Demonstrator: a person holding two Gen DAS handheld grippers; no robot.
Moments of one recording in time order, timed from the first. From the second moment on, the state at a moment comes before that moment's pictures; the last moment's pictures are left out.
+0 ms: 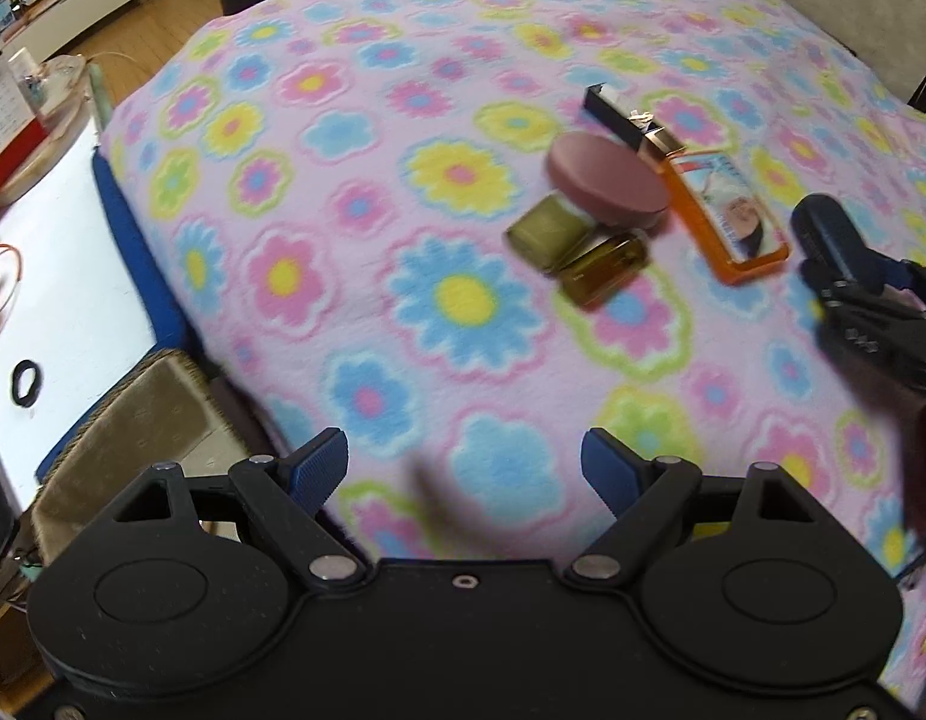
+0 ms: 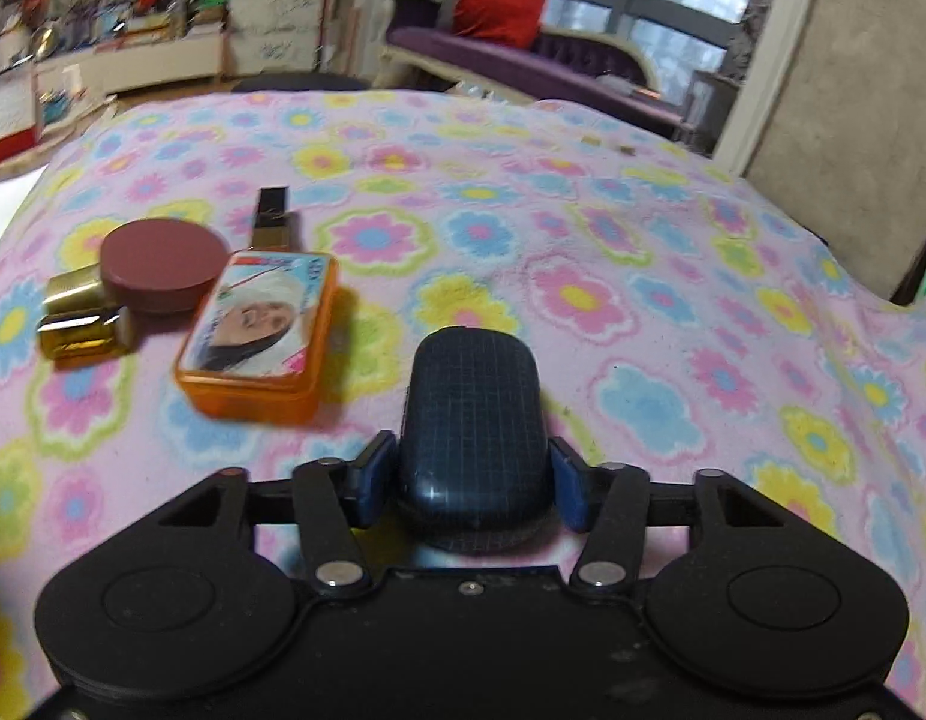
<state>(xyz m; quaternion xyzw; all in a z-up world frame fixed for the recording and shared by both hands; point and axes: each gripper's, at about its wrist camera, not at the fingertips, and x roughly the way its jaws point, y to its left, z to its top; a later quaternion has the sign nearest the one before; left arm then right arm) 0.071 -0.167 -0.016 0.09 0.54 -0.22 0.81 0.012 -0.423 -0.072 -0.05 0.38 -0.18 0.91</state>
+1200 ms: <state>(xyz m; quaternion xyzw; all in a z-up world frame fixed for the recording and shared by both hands) 0.117 -0.234 -0.040 -0.02 0.59 -0.09 0.80 0.009 -0.452 -0.078 0.04 0.35 -0.12 0.93</state>
